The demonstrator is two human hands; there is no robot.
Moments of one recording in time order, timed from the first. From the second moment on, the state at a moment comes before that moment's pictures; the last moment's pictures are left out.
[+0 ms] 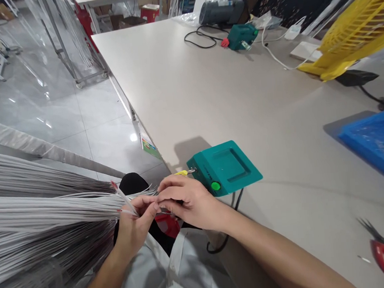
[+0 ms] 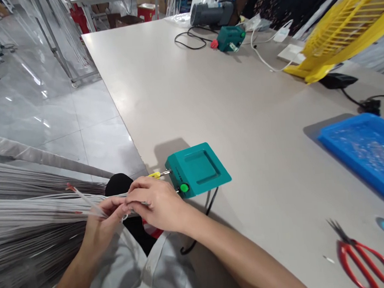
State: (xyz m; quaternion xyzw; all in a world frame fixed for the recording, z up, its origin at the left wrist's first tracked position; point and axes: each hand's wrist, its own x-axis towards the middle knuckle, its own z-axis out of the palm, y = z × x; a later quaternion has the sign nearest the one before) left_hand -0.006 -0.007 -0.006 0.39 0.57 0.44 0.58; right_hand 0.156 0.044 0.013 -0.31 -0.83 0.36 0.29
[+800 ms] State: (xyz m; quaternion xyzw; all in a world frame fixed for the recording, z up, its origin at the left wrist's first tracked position) left_hand -0.009 -0.012 -0.017 0.29 0.48 0.49 0.67; right_hand 0.136 0.030 0.002 -0.39 -0.44 0.74 0.33
